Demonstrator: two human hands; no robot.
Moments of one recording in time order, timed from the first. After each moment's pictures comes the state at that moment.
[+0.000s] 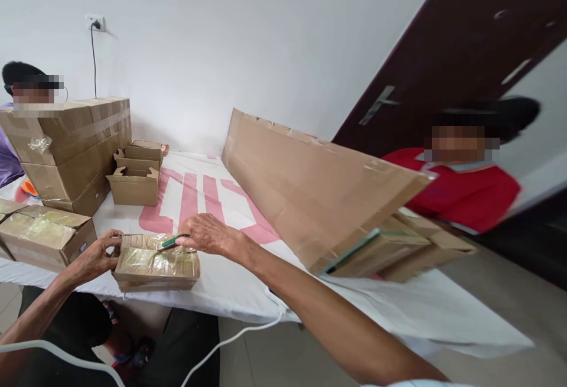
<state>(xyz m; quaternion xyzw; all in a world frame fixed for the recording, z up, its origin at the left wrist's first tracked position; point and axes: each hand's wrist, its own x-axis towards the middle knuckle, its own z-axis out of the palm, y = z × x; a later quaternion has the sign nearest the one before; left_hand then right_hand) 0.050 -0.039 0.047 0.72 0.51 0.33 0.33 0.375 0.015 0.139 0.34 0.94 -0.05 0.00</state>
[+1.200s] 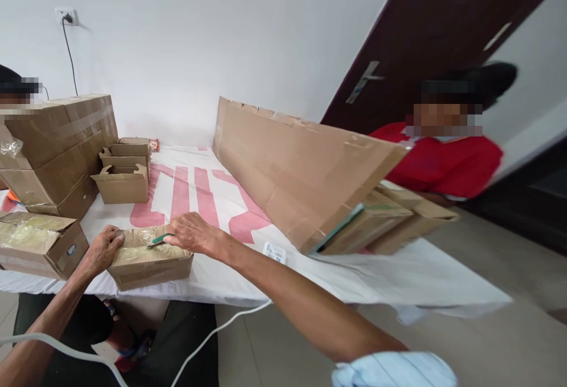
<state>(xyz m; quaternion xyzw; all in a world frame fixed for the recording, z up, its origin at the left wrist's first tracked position) 0.089 -0.005 0.032 0.68 0.64 0.31 0.18 0.377 0.006 0.125 0.38 0.93 0.01 0.00</state>
